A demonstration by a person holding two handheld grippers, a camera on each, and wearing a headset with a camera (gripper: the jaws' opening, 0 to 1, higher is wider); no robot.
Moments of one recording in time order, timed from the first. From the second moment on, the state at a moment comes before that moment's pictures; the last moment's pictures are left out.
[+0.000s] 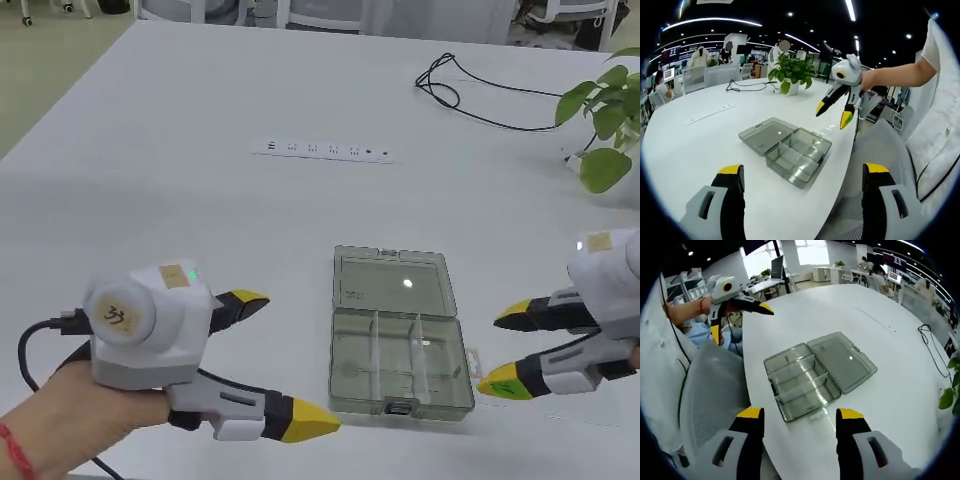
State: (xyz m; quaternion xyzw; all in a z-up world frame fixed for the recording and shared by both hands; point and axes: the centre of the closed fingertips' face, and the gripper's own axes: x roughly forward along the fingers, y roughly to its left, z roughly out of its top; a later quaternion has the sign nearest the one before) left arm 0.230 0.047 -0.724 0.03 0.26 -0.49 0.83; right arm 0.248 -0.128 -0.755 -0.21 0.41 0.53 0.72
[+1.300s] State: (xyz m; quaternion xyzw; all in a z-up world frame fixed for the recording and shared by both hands) left arm 0.229 0.051 -0.729 0.02 0.27 -0.48 0.83; right arm 0.265 -0.179 -0.859 -0.42 0.41 0.57 0.57
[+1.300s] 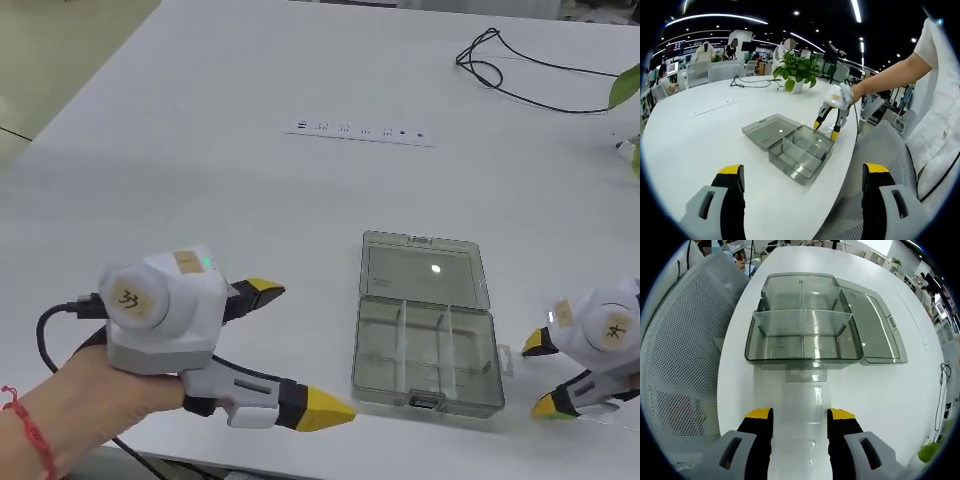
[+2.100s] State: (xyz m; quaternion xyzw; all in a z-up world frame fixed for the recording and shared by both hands) left arm 0.229 0.052 -0.728 0.02 0.27 -0.48 0.83; right arm 0.266 -0.183 -0.852 -0.42 0.42 0.55 0.59
